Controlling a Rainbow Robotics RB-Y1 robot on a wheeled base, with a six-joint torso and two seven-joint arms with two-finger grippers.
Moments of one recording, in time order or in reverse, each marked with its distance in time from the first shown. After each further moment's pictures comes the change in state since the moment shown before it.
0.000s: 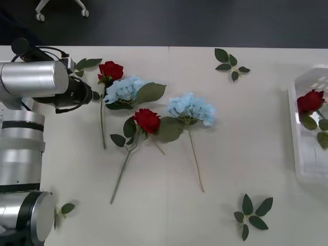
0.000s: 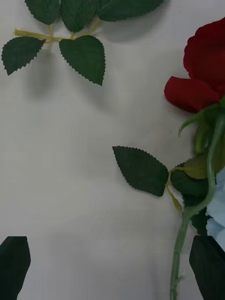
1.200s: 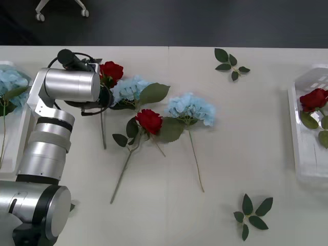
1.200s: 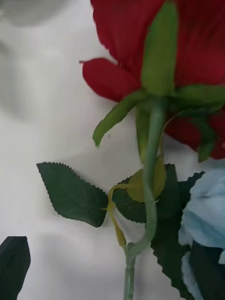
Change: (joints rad) right arm 0.000 0.000 -0.378 -0.236 0.075 0.519 0.000; left arm -0.071 -0.072 -0.095 0.220 -0.114 -0.168 0.008
